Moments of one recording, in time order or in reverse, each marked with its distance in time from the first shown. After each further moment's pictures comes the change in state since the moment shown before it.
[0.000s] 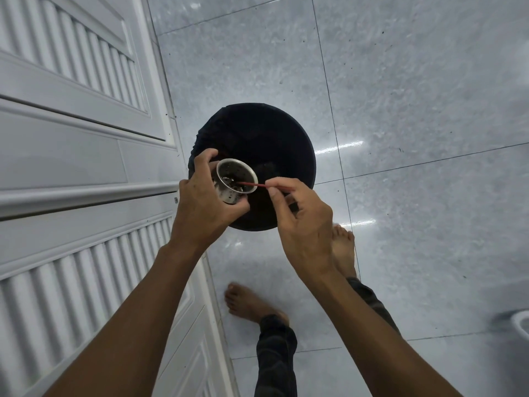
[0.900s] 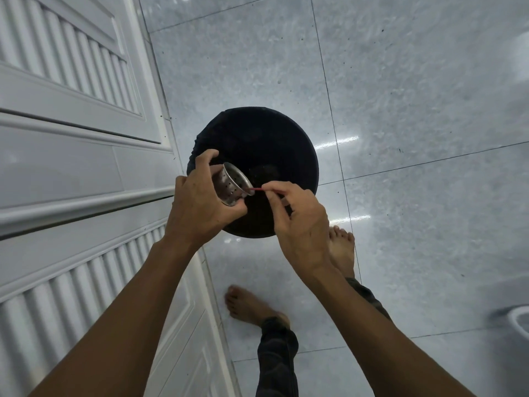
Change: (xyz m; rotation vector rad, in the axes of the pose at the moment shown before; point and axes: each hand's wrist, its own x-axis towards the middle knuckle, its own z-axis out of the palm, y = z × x) left_hand 0.027 -0.022 -0.001 0.095 -0.057 0.024; right_hand 0.018 0.009 0.016 -0.186 -0.015 -0.043
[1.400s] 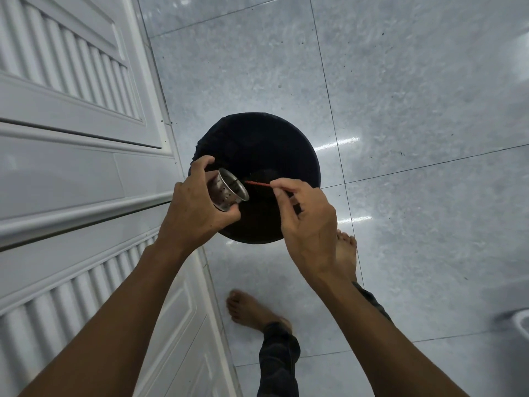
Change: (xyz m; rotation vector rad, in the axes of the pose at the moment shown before) left_hand 0.008 -0.008 -0.014 -0.048 -0.087 0.006; right_hand 0.012 0.001 -0.001 0.042 0.075 -0.003
